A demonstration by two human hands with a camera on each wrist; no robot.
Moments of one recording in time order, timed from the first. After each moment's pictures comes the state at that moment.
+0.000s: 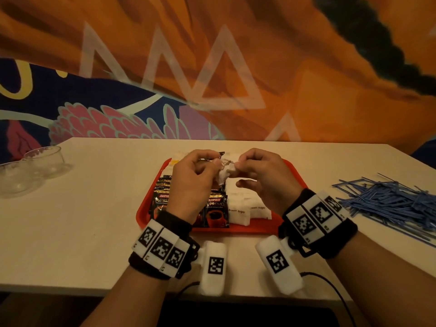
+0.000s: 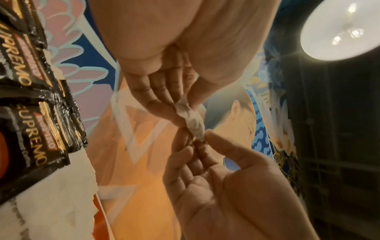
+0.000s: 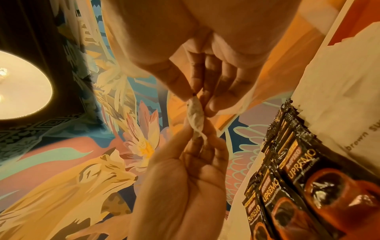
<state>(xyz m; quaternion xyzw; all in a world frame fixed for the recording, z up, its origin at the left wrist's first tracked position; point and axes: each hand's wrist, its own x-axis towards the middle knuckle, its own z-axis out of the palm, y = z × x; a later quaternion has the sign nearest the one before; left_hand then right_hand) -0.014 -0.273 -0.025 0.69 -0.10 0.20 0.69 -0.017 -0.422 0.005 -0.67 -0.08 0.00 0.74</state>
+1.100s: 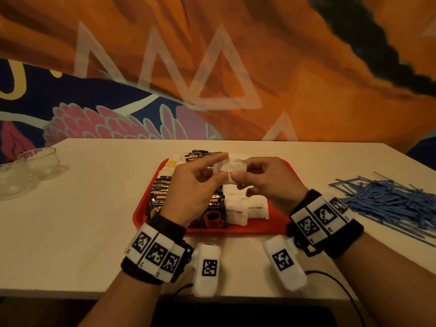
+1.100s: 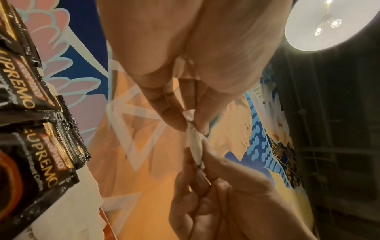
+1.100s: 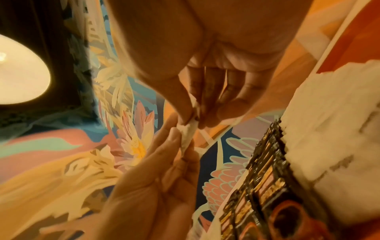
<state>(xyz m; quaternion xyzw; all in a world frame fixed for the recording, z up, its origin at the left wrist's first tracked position) -0.019 -0.267 -0.028 0.74 -0.18 0.17 0.62 -0.009 -0.443 -0.008 -0.76 -0.13 0.00 0.63</state>
